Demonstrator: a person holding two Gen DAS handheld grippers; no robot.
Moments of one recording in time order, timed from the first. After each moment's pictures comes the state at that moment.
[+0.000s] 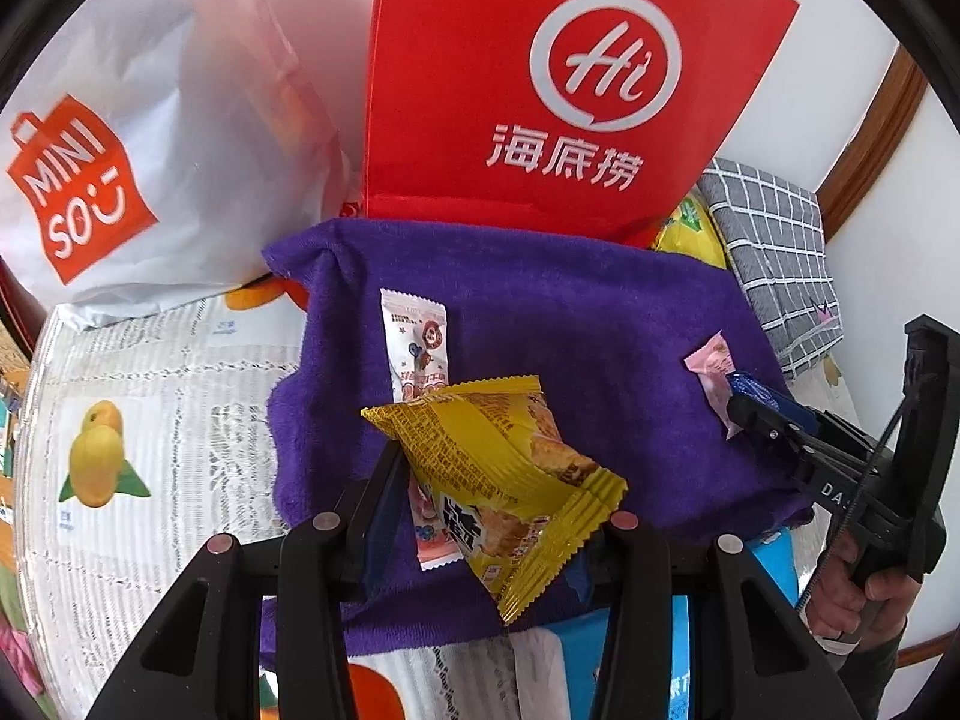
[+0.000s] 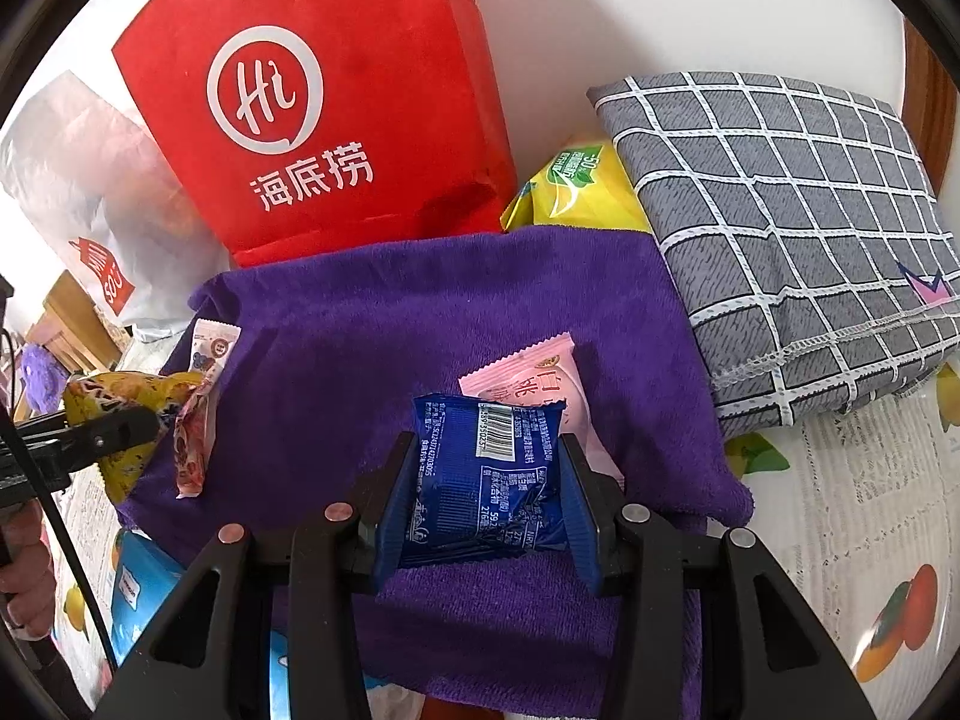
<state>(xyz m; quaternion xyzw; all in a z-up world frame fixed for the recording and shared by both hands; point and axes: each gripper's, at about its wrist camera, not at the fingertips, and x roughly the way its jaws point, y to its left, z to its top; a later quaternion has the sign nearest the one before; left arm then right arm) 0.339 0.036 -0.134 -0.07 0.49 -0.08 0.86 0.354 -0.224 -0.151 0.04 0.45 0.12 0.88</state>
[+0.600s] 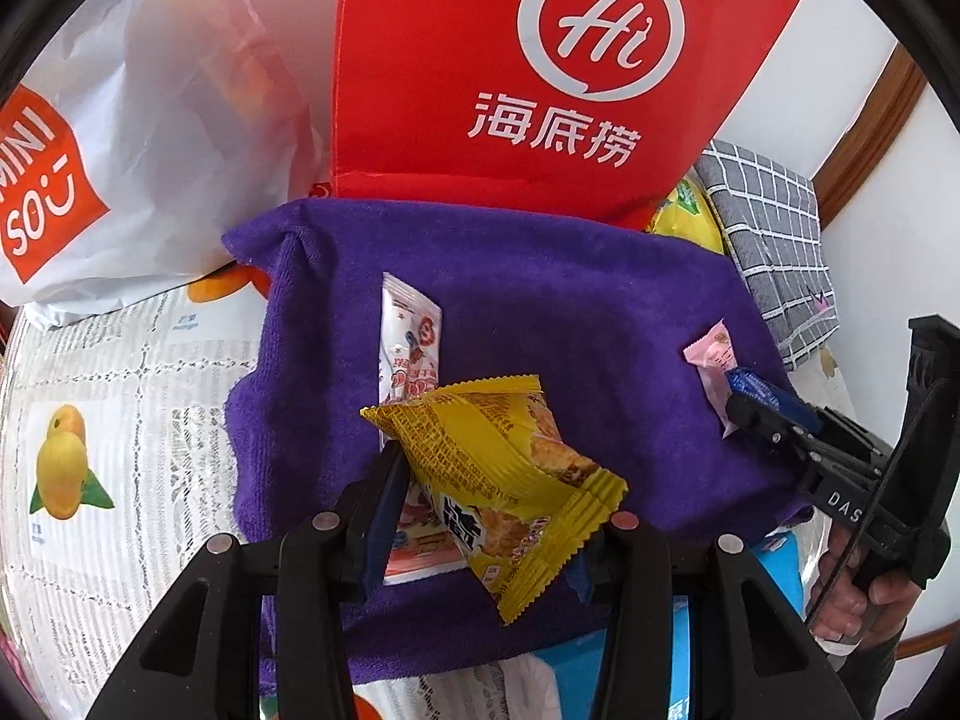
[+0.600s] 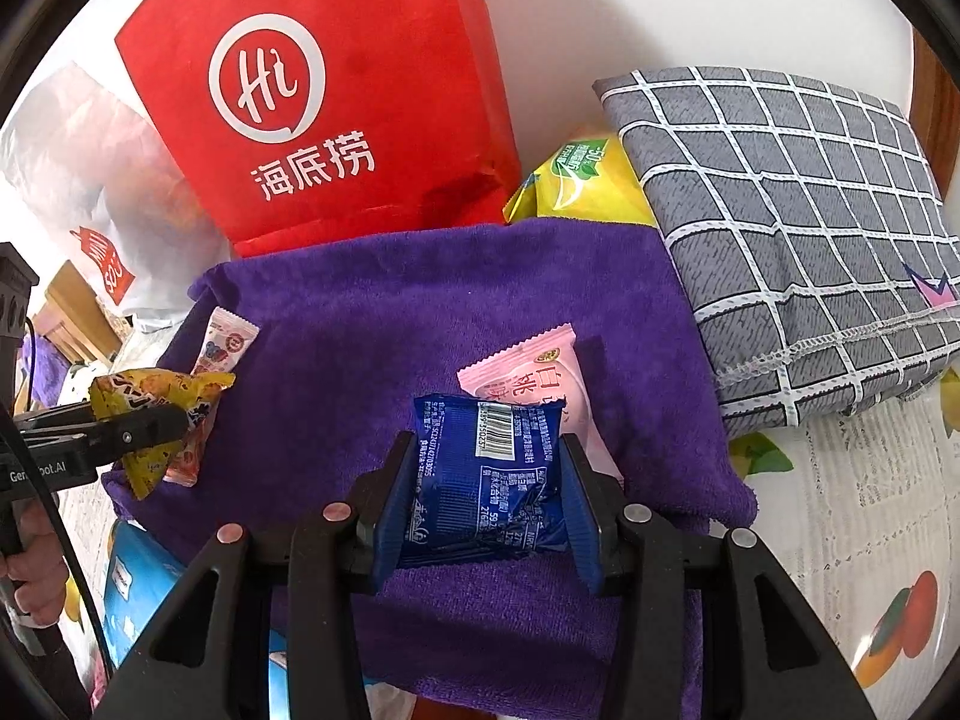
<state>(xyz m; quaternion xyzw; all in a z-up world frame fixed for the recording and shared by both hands) 0.354 0.024 -0.147 -0.08 0.50 -0.10 0.86 0.357 -0.226 -0.152 0.04 0.46 0.13 0.88</state>
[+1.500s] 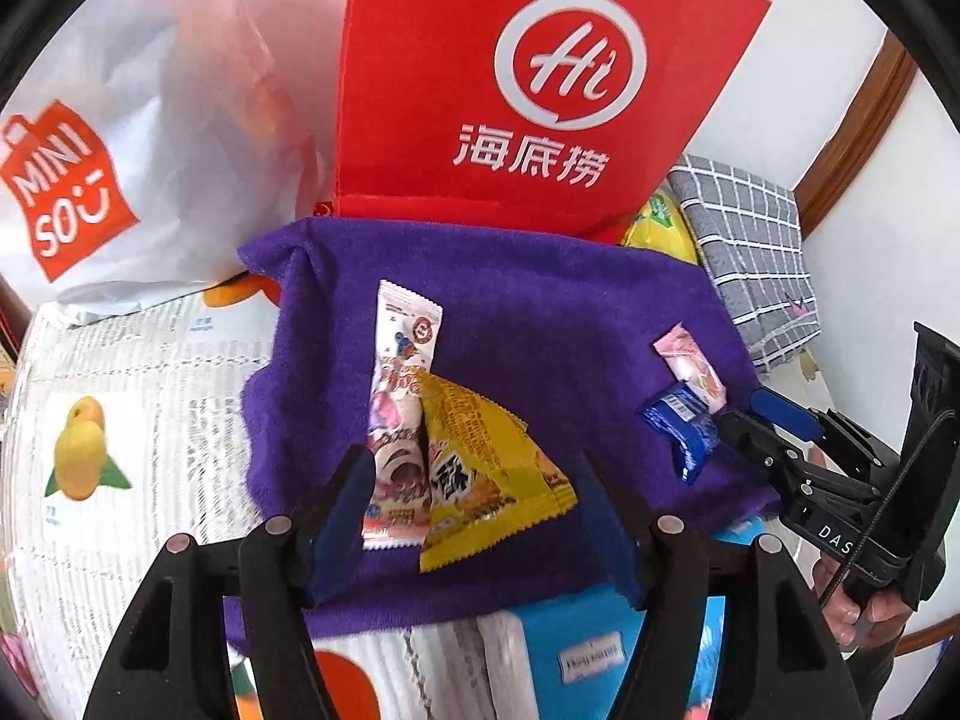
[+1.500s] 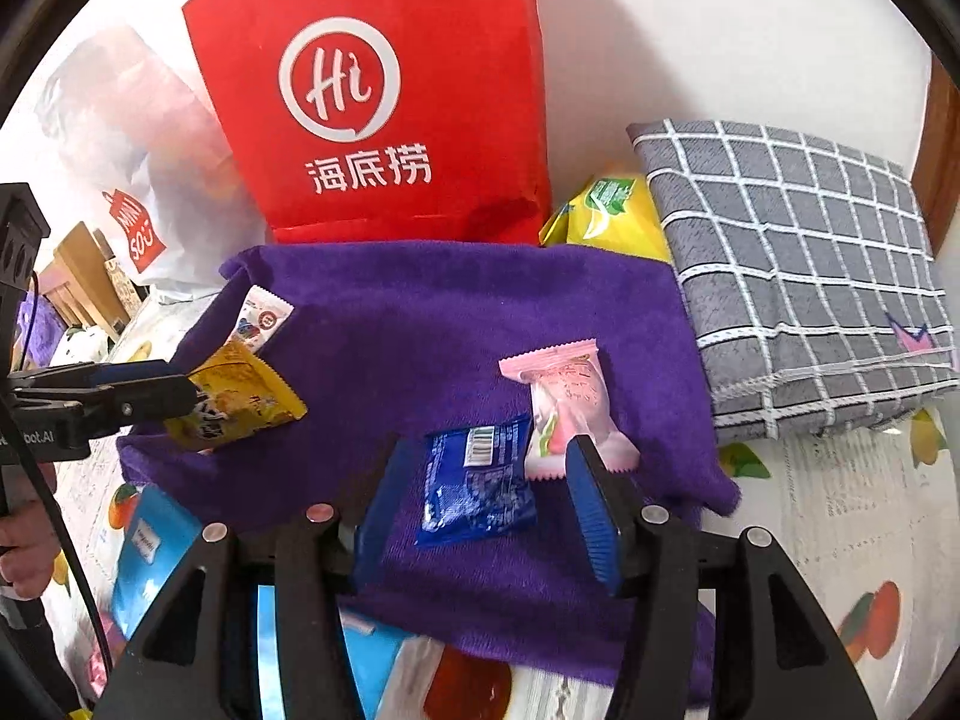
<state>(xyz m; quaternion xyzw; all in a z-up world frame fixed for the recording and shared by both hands) 0.328 0.031 -0.125 -0.08 0.48 -0.11 0.87 0.331 -0.209 -0.125 -0.01 0.44 0.14 0.89</state>
